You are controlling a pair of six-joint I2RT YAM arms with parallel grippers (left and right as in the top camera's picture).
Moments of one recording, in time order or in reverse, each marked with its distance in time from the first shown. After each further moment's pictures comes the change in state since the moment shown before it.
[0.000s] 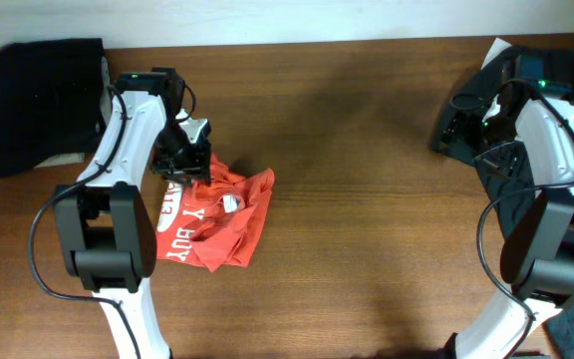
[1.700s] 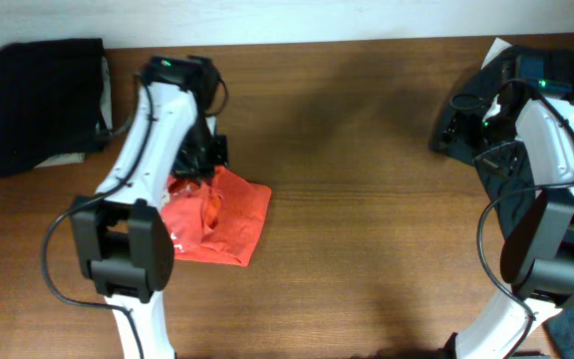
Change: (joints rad) left arm -0.150 -0.039 0.130 -0.202 -0.167 -0.356; right arm 0.000 0.000 0.000 -0.002 0.000 0.000
